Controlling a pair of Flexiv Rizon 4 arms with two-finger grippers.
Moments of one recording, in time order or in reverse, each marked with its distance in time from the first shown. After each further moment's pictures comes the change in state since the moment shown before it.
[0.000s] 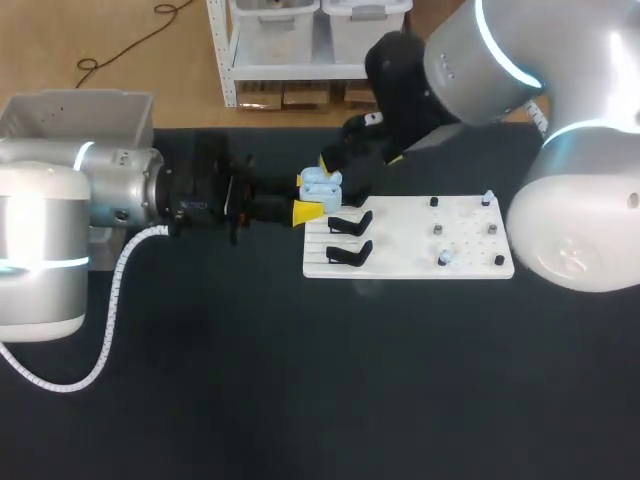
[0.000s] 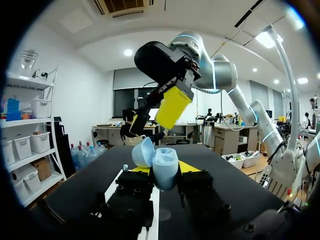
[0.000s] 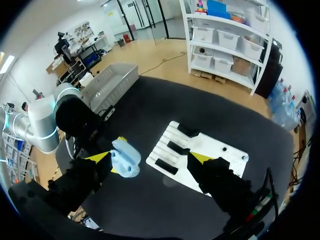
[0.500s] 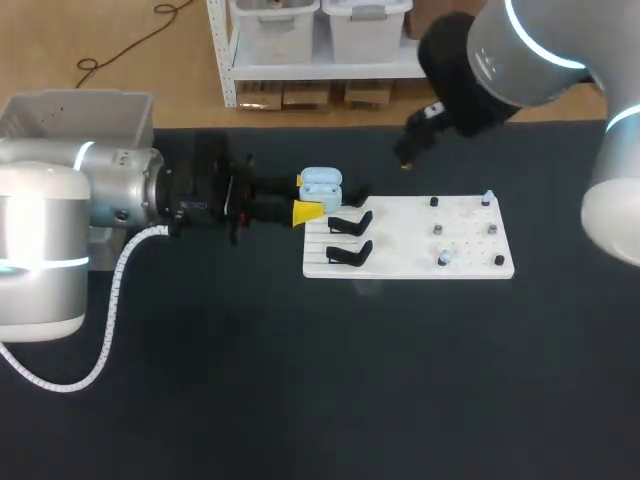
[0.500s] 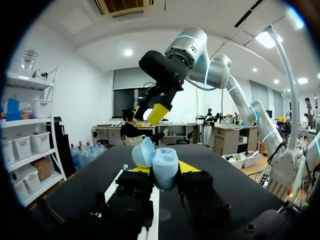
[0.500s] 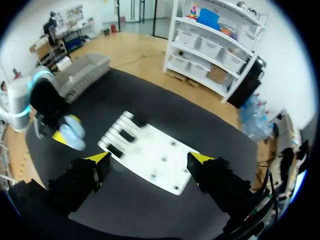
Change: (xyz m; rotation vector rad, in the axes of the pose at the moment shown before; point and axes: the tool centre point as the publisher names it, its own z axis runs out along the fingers) left arm 0.000 0.000 0.000 0.000 0.000 0.000; right arm 0.019 -0.091 -0.044 0.307 0.080 -0.119
